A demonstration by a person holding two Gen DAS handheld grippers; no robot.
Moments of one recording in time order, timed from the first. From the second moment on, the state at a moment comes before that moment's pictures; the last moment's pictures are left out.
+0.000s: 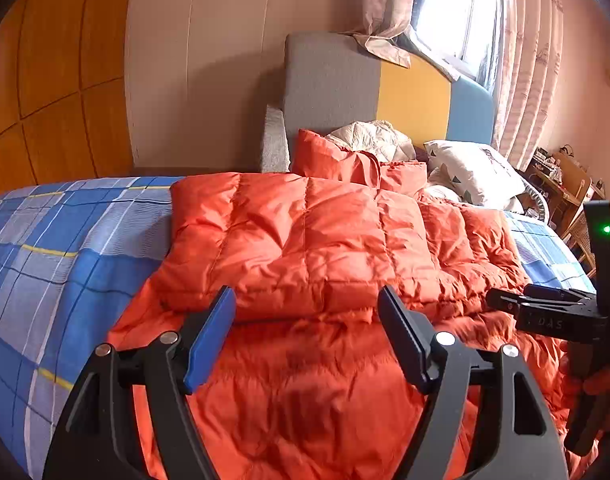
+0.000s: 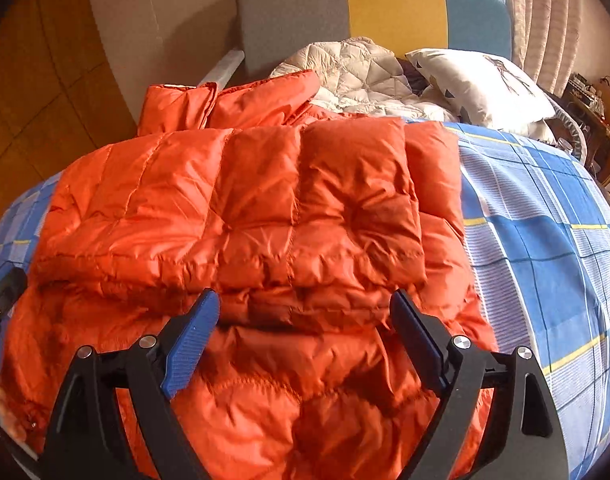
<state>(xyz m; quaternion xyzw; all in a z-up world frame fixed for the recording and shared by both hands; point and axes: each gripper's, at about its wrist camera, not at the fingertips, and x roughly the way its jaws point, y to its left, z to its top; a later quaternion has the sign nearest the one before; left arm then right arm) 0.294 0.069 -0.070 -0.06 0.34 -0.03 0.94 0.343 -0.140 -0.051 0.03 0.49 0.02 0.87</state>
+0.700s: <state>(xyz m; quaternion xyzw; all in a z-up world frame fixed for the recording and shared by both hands) 0.191 0.099 -0.093 -0.06 0.36 -0.02 0.93 0.235 -0.181 -0.061 -0.02 0.52 0.01 0.86</state>
